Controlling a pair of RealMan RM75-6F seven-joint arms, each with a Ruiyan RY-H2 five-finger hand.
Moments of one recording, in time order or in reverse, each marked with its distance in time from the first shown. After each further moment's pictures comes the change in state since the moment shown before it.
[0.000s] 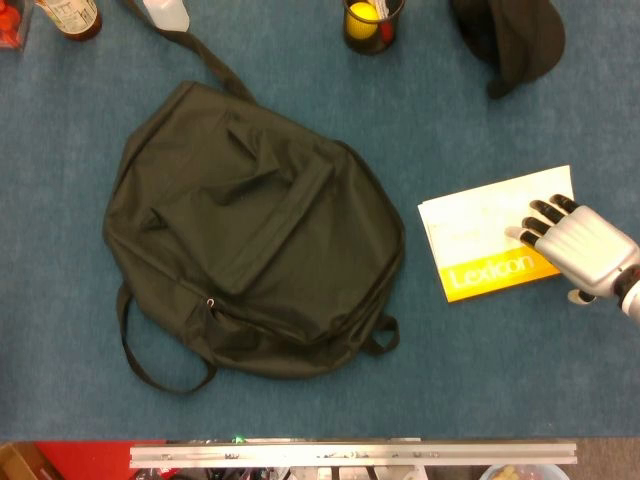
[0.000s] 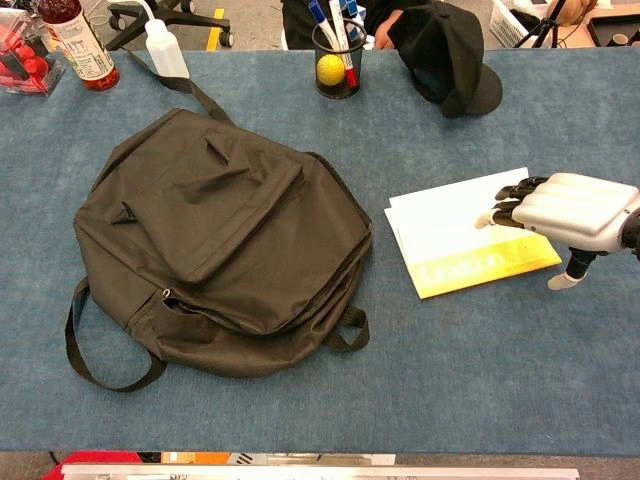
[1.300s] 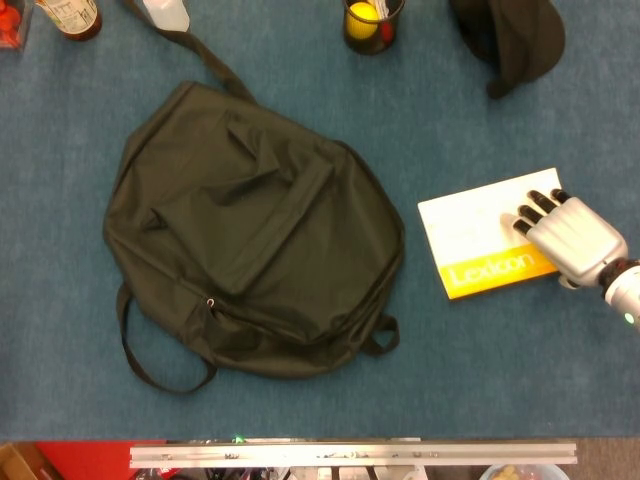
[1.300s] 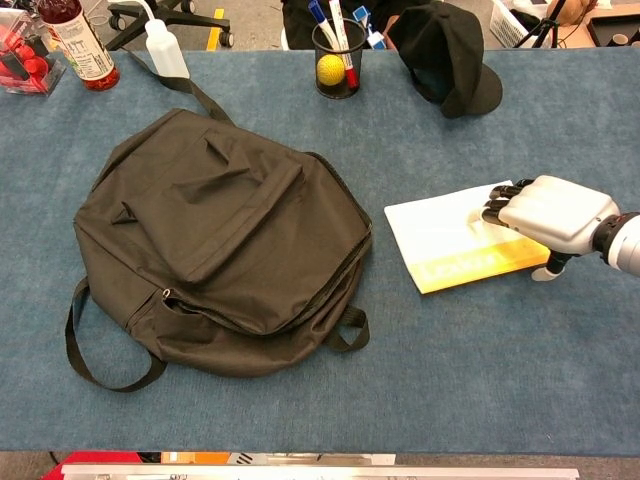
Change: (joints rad) left arm 0.010 0.003 0.001 0.026 -0.010 0.014 -0.067; right arm -0.057 -0.157 0.042 0.189 -0.009 0.015 -0.050
